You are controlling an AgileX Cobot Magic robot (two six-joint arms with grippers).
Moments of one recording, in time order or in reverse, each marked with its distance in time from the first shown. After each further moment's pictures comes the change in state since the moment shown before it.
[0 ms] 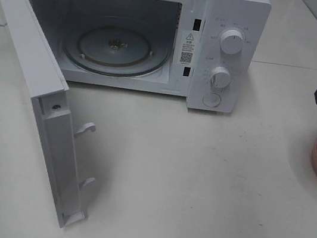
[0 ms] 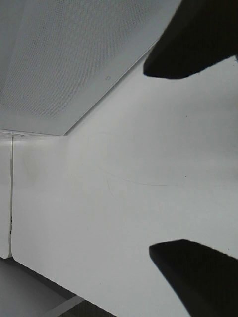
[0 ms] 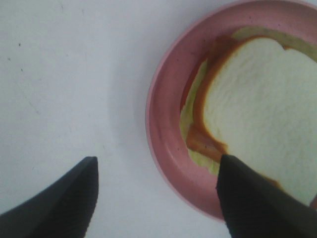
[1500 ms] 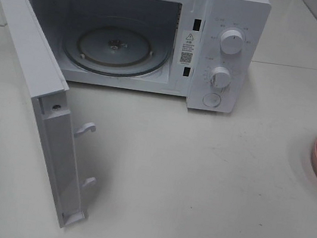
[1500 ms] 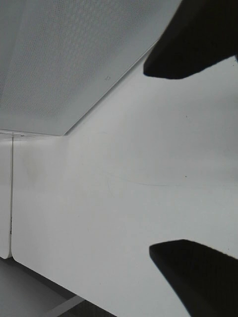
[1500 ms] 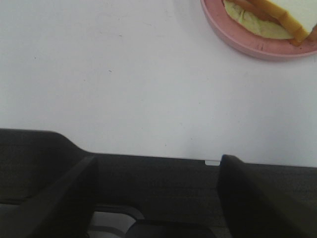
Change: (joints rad) left arm 0.000 0.000 0.000 0.000 0.000 0.000; right arm -0.048 -1.258 0.520 0.223 0.395 -0.233
